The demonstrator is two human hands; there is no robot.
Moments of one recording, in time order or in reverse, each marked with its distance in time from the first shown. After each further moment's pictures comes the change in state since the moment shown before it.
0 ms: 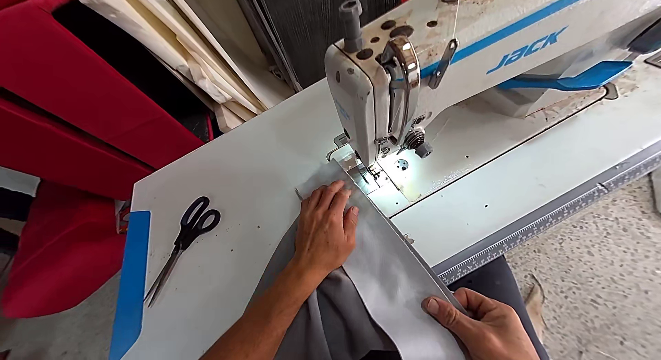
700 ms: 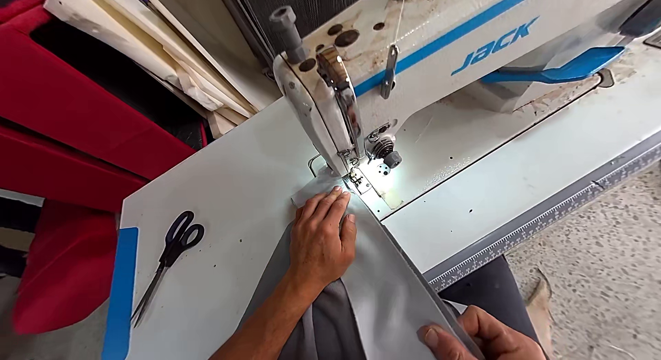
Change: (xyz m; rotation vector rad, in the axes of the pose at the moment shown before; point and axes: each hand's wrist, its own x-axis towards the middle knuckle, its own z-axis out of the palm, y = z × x) left_hand 0.008 0.025 0.010 0.000 0.073 0.038; right_hand -0.014 -0.005 -0.017 0.006 -0.034 -0.219
